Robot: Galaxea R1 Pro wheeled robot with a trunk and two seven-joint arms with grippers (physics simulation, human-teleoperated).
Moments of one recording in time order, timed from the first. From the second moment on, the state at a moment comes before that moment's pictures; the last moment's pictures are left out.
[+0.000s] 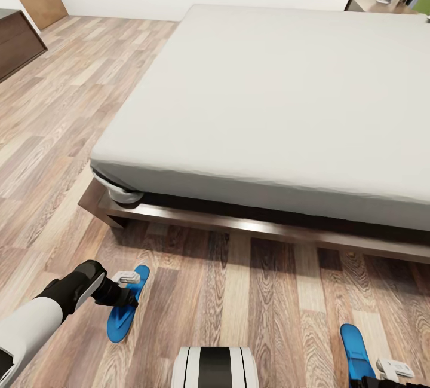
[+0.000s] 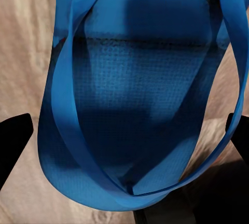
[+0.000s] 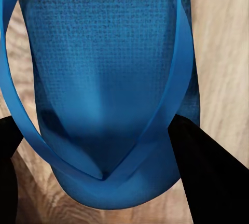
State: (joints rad) left arm -0.84 0.31 -0.51 -0.44 0.30 0.85 -0.46; right arm -0.32 -0.20 -0.79 -0.66 0.60 0.40 0.59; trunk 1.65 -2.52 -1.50
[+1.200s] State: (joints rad) left arm -0.84 0.31 -0.51 -0.44 0.30 0.85 -0.46; right arm -0.32 -0.20 -0.81 -0.78 0.60 0.24 0.85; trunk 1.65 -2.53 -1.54
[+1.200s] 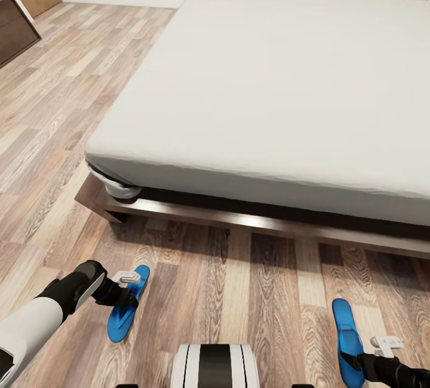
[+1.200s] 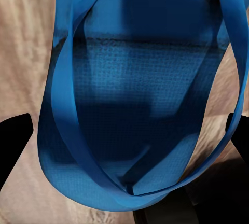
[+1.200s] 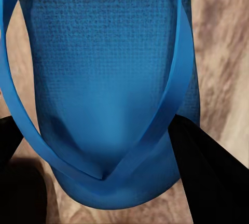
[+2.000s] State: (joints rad) left arm -0.84 0.31 -0.51 -0.44 0.30 0.85 -0.46; right arm -0.32 -0.20 -0.90 -0.85 0.56 0.24 0.85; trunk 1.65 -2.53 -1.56
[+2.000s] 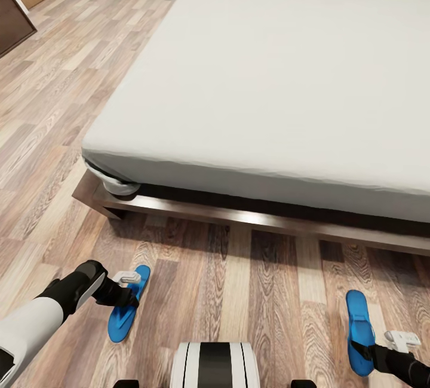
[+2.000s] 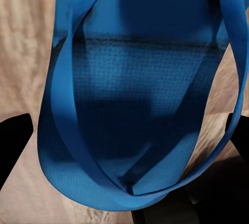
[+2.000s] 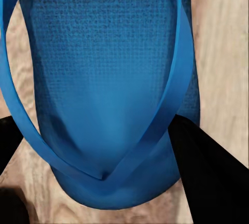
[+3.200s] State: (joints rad) left arm -0.84 0.32 -0.35 -0.52 0.29 0.83 -0.44; right arm -0.32 -0.20 -0.89 -0.91 0.51 0.24 0.85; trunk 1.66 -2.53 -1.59
